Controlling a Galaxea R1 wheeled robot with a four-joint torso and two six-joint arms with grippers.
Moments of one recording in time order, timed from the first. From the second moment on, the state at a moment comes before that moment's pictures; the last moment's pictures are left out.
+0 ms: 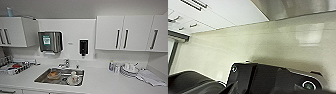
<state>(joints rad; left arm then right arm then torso) 1.37 1.75 -1.01 0.06 -0.35 -0.06 -1.33 2.26 -1.62 0.03 -0.07 0.09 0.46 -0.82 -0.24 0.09</state>
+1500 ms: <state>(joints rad) 1.09 1.59 -0.98 0.11 -0.23 -0.16 -1.29 2.21 -1.56 0.03 -0.07 0.09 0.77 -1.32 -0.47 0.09</state>
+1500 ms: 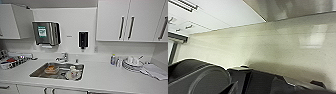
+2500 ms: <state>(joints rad) 1.04 1.54 -0.88 0.17 -0.15 -0.19 -1.26 2.21 -1.55 0.04 -0.07 0.09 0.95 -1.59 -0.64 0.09</state>
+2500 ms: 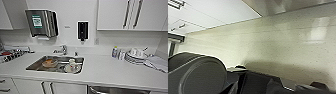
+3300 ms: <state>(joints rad) 0.88 1.55 -0.84 0.17 -0.13 -0.19 -1.22 2.19 -1.52 0.06 -0.07 0.09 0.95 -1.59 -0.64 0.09</state>
